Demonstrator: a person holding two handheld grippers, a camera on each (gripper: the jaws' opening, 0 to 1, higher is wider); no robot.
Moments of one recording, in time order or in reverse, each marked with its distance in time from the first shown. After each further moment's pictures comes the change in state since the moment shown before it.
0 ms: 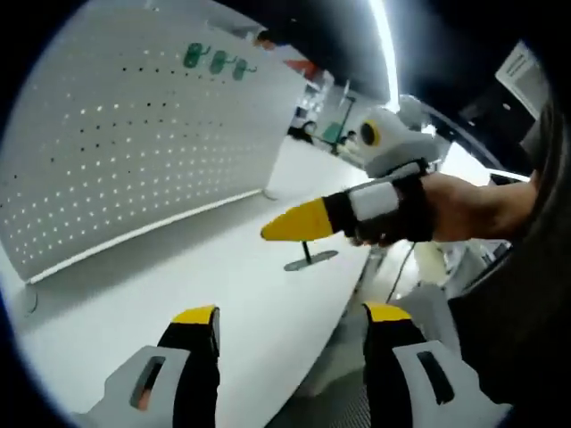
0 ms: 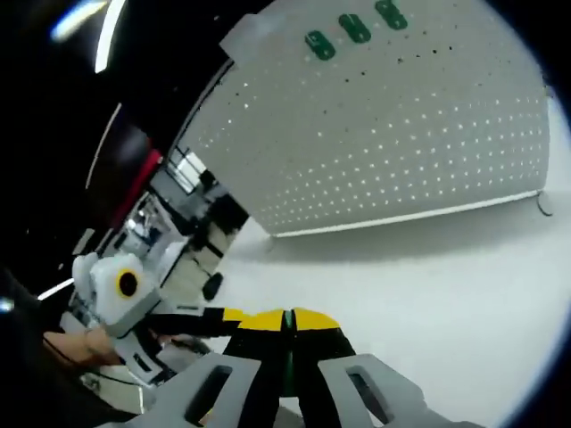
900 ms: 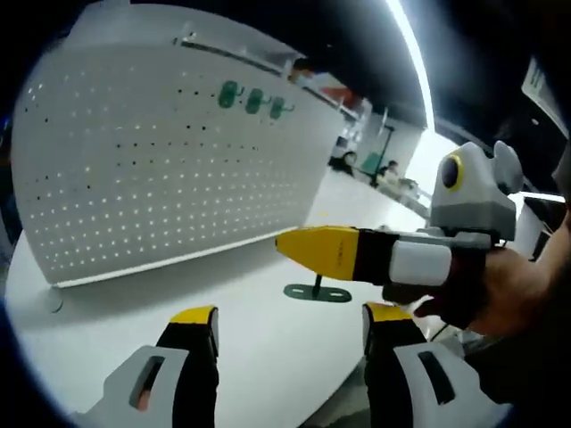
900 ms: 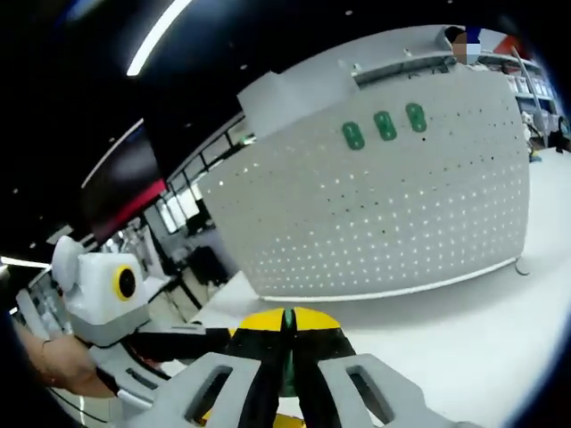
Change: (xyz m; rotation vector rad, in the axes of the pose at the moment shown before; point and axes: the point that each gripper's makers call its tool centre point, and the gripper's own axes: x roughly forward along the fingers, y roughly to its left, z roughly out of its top) left arm -0.001 -0.001 0.043 -0.033 -0.133 0.141; right arm -0.004 0.034 0.030 -0.148 -0.253 -0.066
